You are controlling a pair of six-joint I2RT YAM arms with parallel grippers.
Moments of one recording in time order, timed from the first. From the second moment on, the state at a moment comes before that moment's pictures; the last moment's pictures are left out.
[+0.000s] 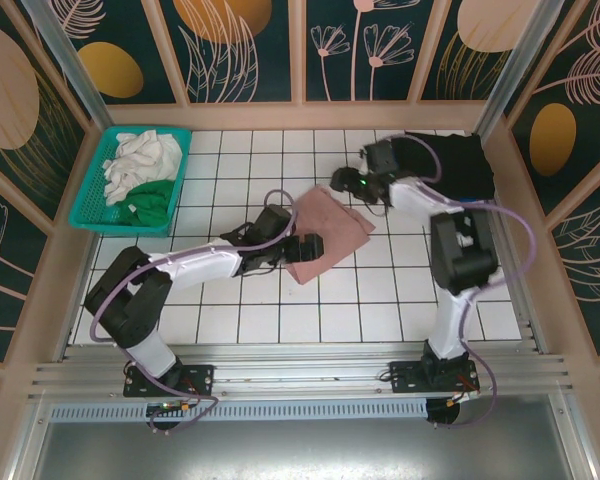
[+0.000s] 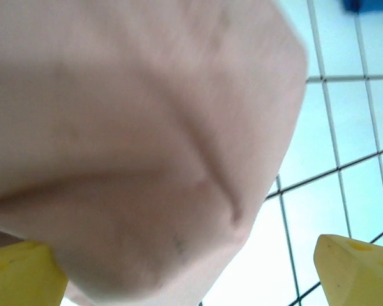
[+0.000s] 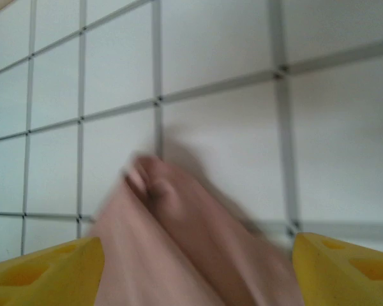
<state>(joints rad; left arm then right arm) -0.74 1.67 0.99 -0.11 0.14 -0.75 0.31 1.86 1.28 -0.24 -0.21 0.55</state>
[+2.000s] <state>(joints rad) -0.54 1.98 1.24 -0.17 0.24 -0.61 0.39 1.91 0.98 0.12 -0.51 0.71</state>
